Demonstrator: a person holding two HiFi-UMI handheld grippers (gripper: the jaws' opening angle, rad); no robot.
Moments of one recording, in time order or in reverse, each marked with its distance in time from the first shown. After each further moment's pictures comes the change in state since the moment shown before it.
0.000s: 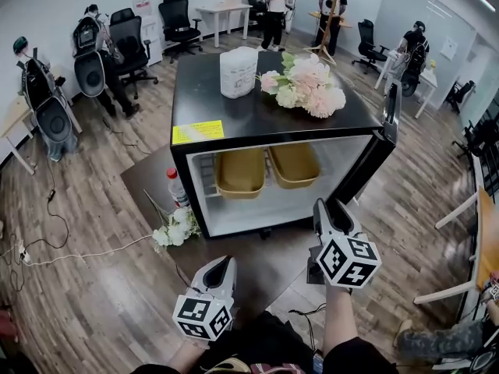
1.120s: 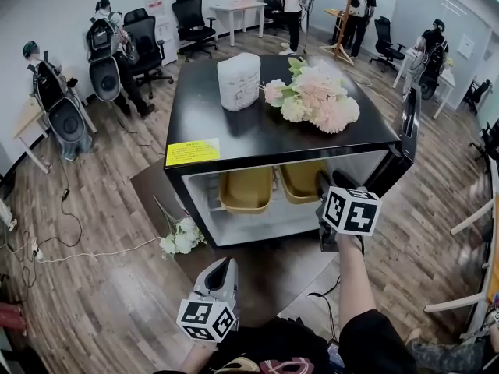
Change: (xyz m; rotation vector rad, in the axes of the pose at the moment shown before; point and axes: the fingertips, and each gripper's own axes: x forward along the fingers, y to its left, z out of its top) left arm 0.028 0.025 0.010 -0.029 -0.037 0.122; right arm 0.131 -0.020 0.010 -0.077 0.211 0.057
